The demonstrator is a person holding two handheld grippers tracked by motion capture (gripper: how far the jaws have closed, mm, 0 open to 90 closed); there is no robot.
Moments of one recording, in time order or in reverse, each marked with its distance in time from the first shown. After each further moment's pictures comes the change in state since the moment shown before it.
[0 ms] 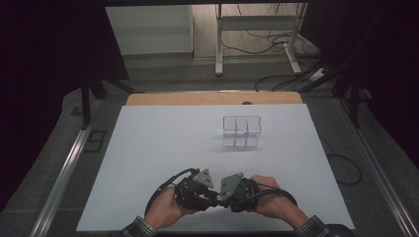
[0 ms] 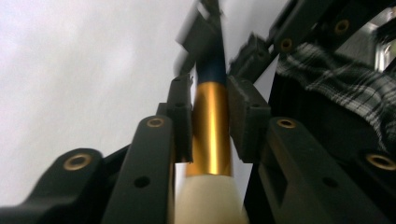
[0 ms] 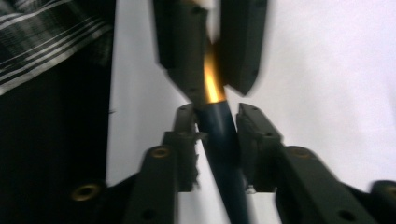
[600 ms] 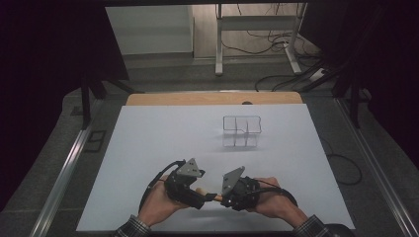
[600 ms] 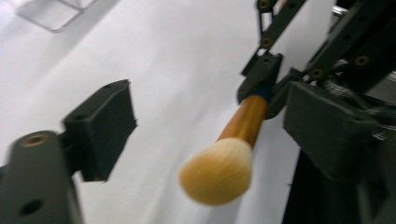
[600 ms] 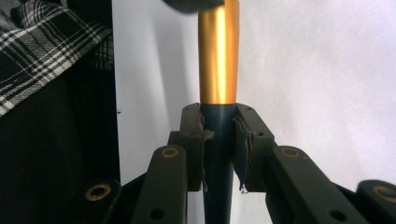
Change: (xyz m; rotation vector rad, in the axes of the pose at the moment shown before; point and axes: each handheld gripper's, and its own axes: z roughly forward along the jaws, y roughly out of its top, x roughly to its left) left arm 0.015 -0.015 -0.018 -0.149 0.140 -0.065; right arm -0.009 -0.008 0.003 0.011 0.032 0.145
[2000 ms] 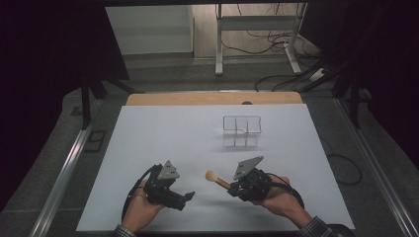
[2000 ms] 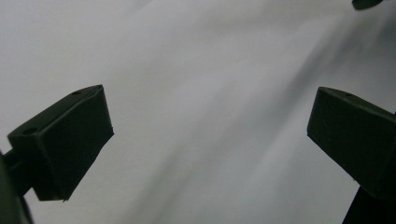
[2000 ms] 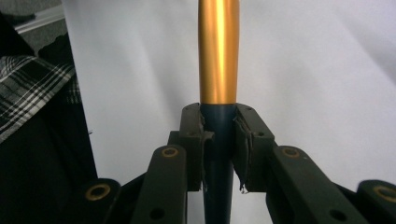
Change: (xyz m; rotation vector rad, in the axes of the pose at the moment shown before) left arm 0.017 -0.048 -0.020 0.044 0.216 -0.092; right arm -0.017 -0.022 -0.018 -0.100 -0.076 0.248
